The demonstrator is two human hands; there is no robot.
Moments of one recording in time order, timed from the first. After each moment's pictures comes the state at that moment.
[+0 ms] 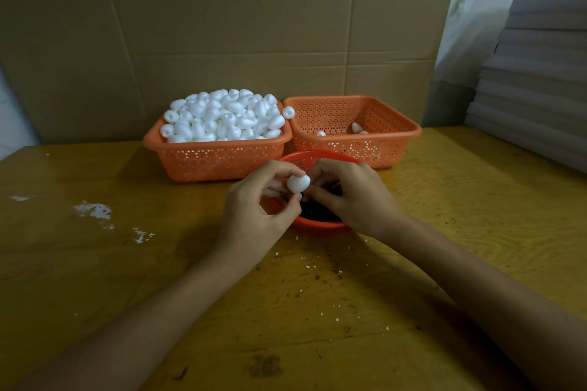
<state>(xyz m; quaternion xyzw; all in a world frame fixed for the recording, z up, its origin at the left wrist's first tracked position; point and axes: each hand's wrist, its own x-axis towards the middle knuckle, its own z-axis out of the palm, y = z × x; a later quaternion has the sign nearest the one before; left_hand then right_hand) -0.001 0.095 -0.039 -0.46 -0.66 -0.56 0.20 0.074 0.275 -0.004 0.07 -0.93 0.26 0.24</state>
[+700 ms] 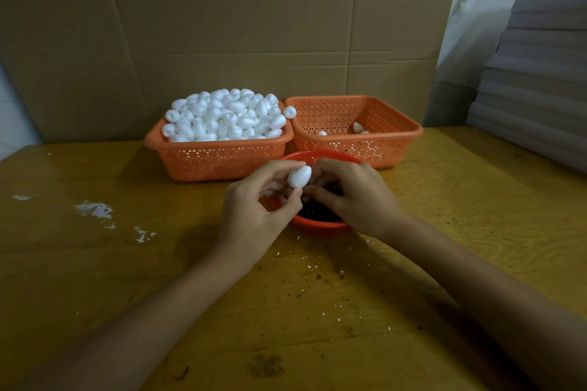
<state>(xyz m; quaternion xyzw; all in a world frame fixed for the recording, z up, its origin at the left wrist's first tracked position) 0.002 0.095 -0.035 -0.44 -0.66 -0.59 0.18 0.073 0.277 -0.005 0.07 -0.93 0.25 0.24</state>
